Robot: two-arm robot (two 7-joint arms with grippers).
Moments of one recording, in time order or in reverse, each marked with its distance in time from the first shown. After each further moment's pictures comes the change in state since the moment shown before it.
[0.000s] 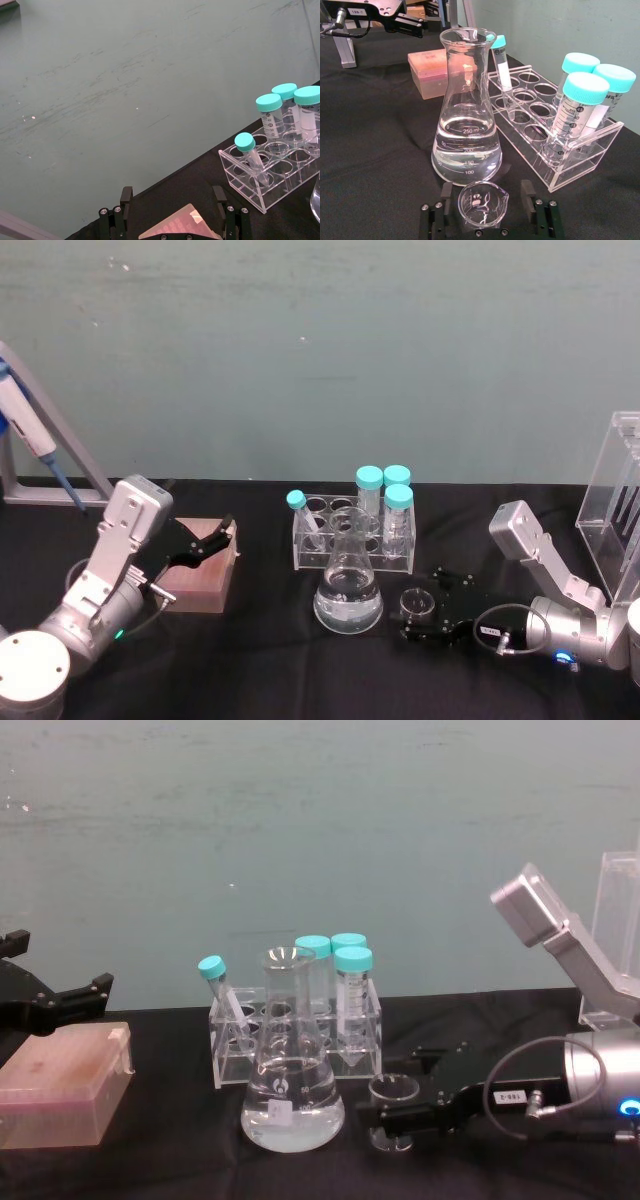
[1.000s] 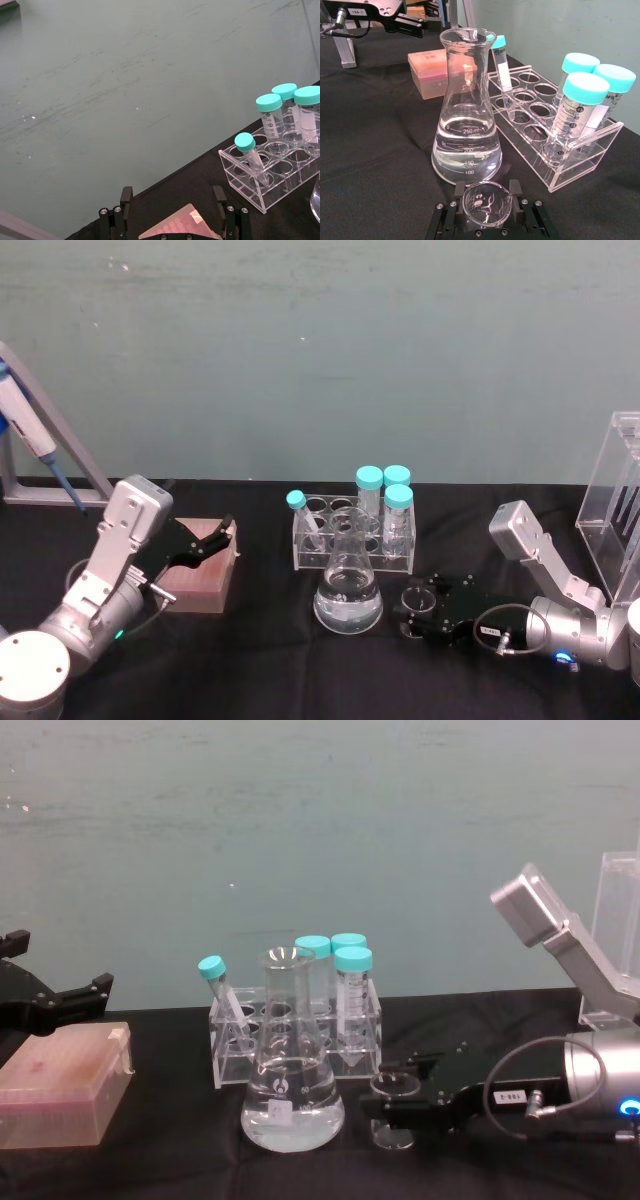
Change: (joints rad) left arm 0.000 0.000 0.000 0.000 0.000 0.000 0.000; right arm 0.000 0.000 0.000 0.000 0.000 0.000 0.000
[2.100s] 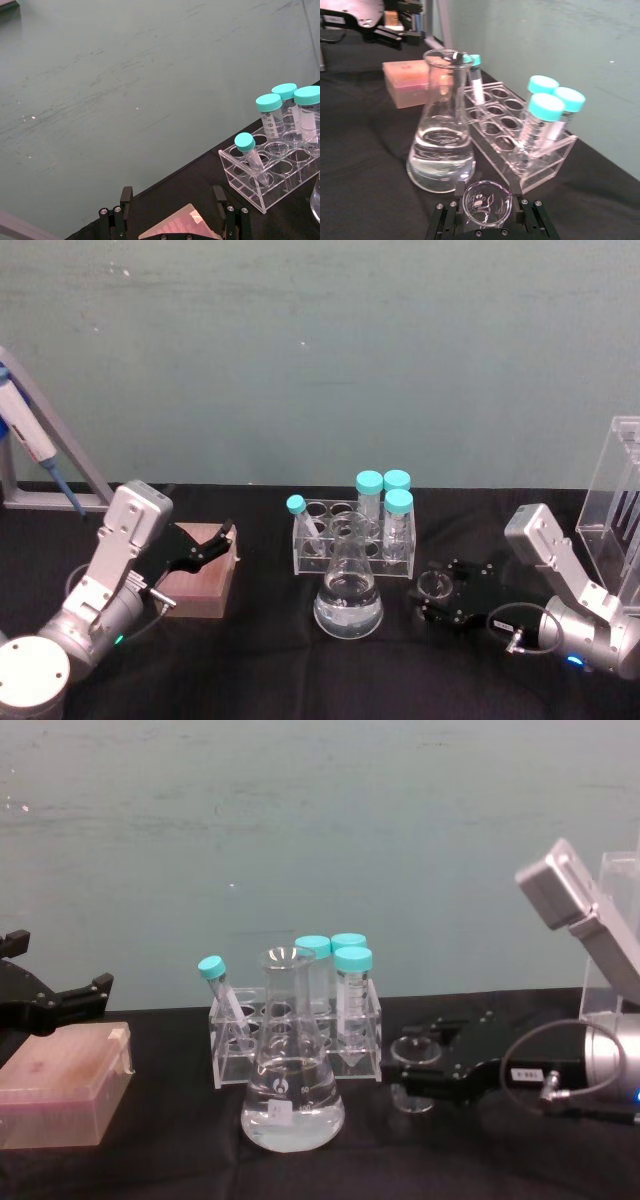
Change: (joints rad) left arm 0.000 0.000 0.000 0.000 0.000 0.000 0.000; right arm -0.083 0.050 0.043 -0.161 -0.048 -0.018 -0.143
